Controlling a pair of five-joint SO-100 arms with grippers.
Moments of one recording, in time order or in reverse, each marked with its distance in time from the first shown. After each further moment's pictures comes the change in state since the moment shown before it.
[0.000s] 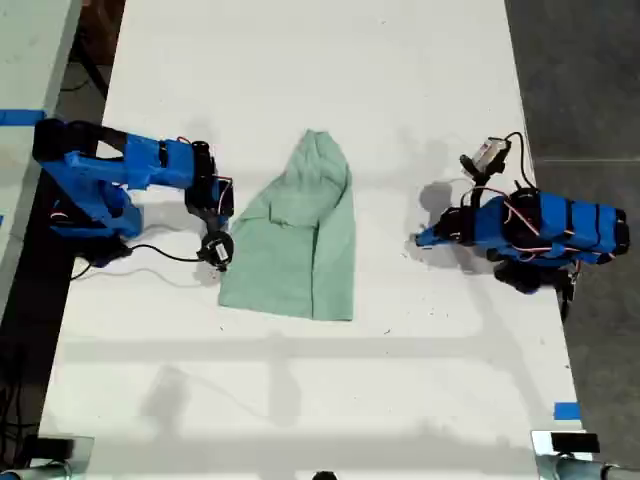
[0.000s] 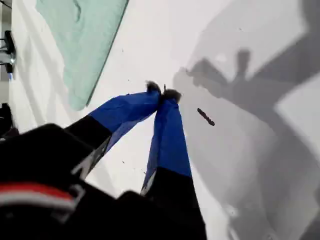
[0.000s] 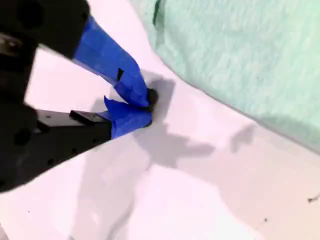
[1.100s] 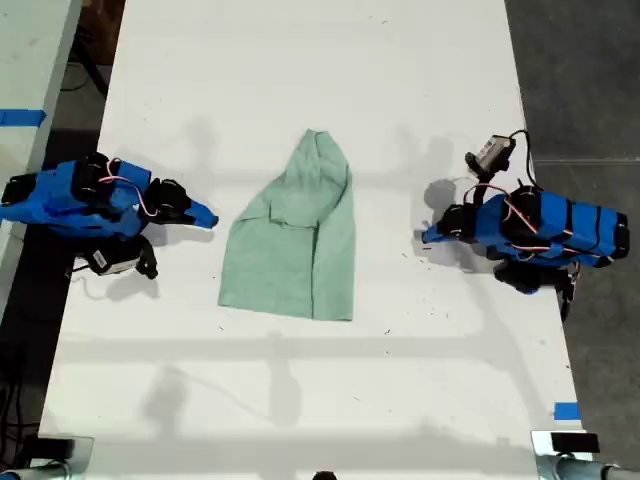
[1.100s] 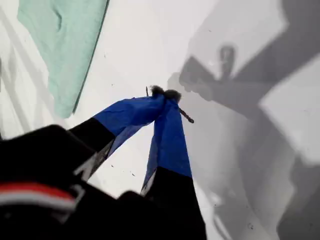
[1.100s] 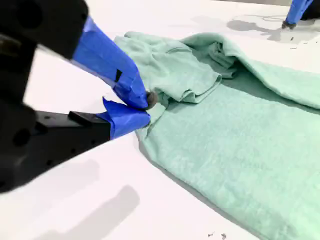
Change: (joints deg) arm 0 10.4 106.3 41.2 -1.2 -6.1; arm 1 3.8 0.0 0.0 3.1 -1.1
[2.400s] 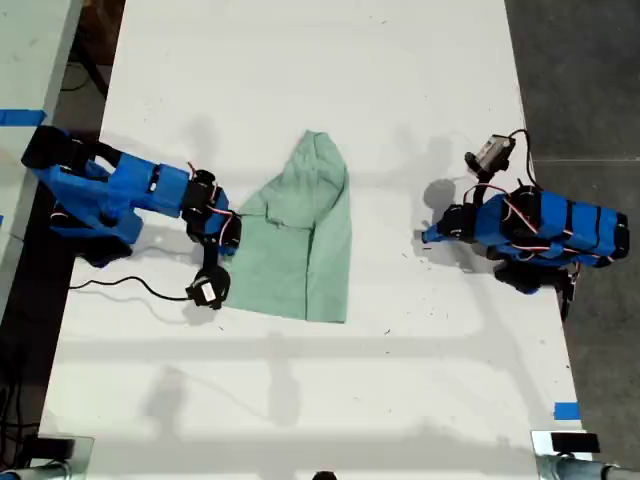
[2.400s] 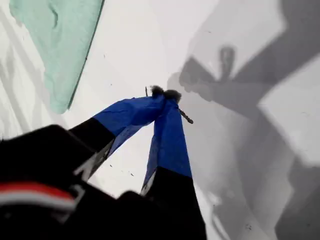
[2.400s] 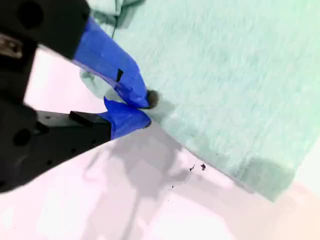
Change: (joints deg) arm 0 8.4 -95.4 -62.2 11.2 -5.6; arm 1 0.1 0.0 0.0 0.0 -0.8
